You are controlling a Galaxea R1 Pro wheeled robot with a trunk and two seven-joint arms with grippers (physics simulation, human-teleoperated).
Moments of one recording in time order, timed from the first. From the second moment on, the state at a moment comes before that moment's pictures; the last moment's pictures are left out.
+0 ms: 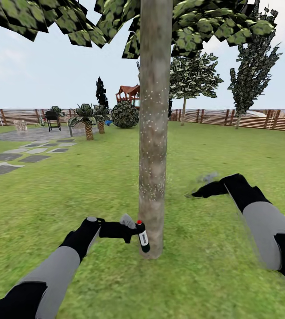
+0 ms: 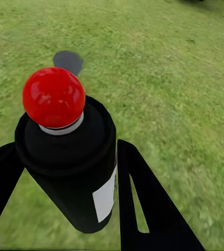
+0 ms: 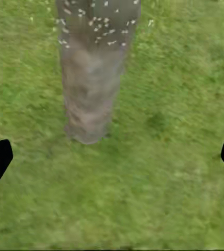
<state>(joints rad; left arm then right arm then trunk) -0.85 -0.08 0.02 -0.47 -0.30 0.14 -1.13 -1.17 -0.20 -0.05 -0.46 0.53 0.53 0.74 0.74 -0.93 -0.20</state>
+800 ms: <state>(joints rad) -0.84 0.03 0.09 -0.03 0.06 -0.11 0.00 -0.80 -0.30 -0.06 0.06 0.14 0.10 0.19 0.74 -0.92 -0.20</state>
